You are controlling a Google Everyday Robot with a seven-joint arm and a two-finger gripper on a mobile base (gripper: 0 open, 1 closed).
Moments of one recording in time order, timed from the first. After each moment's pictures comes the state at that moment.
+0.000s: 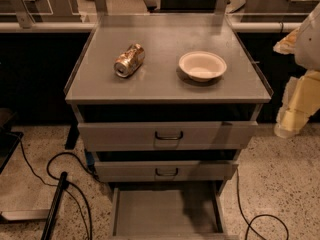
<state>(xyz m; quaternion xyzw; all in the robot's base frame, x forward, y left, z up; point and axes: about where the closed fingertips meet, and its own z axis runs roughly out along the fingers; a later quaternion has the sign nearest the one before) 0.438 -0.217 0.976 -0.60 0.78 -0.03 0.16</state>
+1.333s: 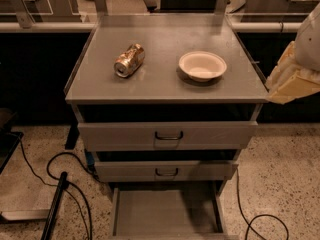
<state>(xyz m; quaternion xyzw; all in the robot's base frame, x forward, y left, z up) 0.438 -0.217 0.976 -0.60 0.78 -0.03 0.16</state>
